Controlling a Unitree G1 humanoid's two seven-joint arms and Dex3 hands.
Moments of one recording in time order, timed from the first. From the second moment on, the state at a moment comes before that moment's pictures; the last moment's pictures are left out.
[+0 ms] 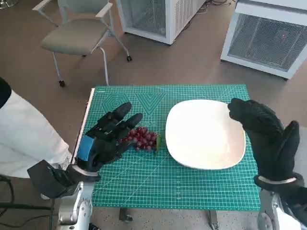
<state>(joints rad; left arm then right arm) -0.31 0.15 0.17 0.14 -0.40 -0.17 -0.51 -0.32 -0.18 -0.18 -0.07 0.36 -0.23 0.36</state>
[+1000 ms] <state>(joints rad) -0.31 0.15 0.17 0.13 -0.39 -0.17 -0.50 -0.33 -0.18 -0.18 -0.06 0.36 -0.23 0.36</state>
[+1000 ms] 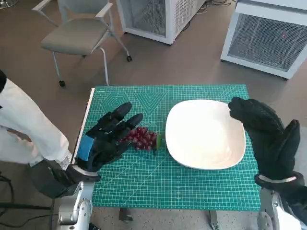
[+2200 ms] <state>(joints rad) -0.33 0.43 -0.06 -0.20 0.69 0.14 -0.39 -0.32 -0.17 -0.17 -0.07 0.35 -0.24 0.36</state>
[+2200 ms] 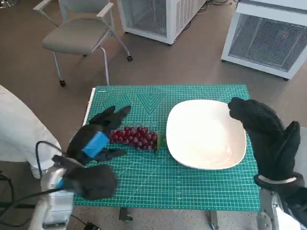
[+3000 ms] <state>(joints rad) -0.40 0.42 -0.19 -0.19 0.74 0.30 -0.43 -0.31 -0.18 -0.18 -0.07 0.35 -0.24 0.36</state>
